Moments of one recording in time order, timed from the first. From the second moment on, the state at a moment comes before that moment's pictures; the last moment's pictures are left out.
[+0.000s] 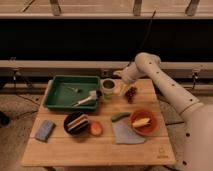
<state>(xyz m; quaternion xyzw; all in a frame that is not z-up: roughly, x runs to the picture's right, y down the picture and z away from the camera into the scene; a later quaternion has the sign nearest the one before) 0.084 -0.013 0.880 -0.19 -0.29 -0.03 0.94</state>
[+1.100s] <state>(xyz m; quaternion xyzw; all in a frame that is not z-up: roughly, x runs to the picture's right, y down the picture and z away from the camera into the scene) 0.061 0.020 0.941 -0.26 -0.36 0.06 0.90</state>
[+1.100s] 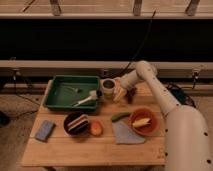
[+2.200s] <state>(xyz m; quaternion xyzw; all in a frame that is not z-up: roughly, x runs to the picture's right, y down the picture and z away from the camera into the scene) 0.025 0.033 0.950 -0.28 -0.41 0.12 0.86</state>
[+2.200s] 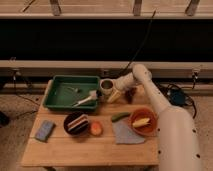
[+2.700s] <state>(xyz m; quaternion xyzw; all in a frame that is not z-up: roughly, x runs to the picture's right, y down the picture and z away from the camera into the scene) 0.023 0.040 0.957 -0.29 -0.42 0.15 0.85</state>
